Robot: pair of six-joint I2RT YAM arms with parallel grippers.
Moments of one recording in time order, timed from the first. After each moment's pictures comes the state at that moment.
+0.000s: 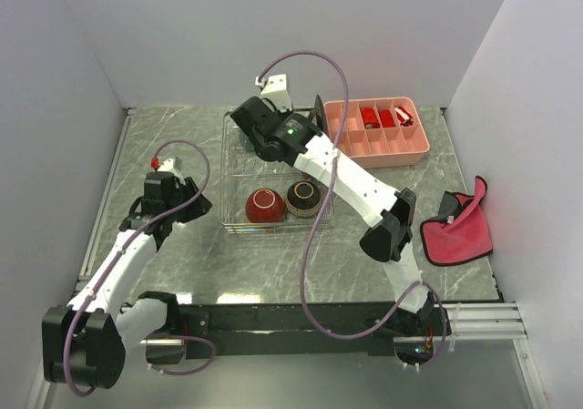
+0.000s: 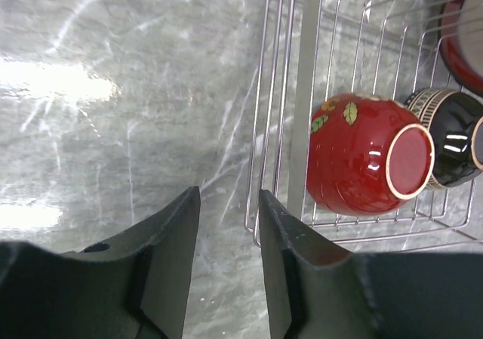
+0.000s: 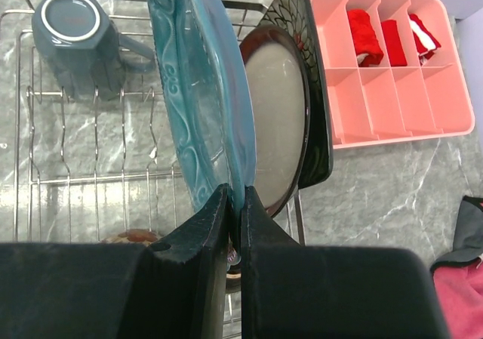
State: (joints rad) left arm -0.12 1.00 0.62 -0.31 0.13 -0.51; right arm 0.91 2.10 2.36 -1.09 0.94 0.45
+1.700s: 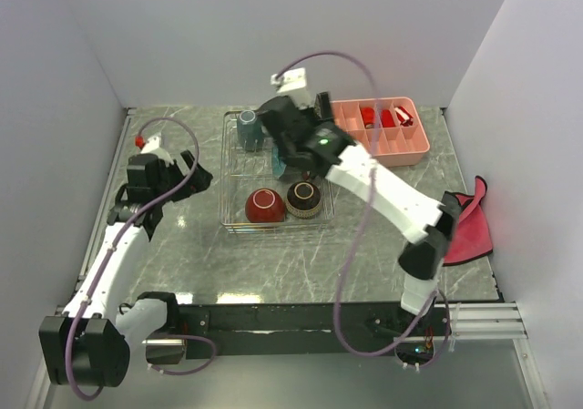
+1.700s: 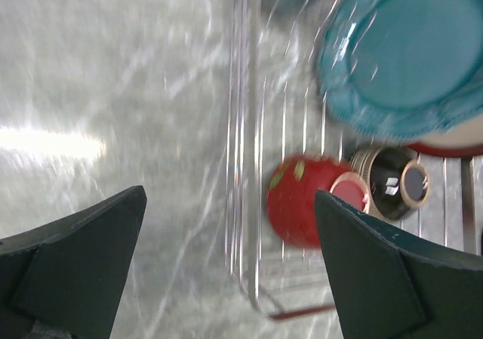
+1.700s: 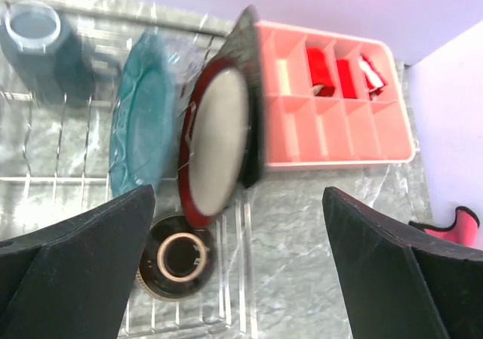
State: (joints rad) left arm -0.05 0.98 0.74 -0.30 0.17 -0.48; right arm 0.92 1.88 2.05 -0.86 0.99 0.23
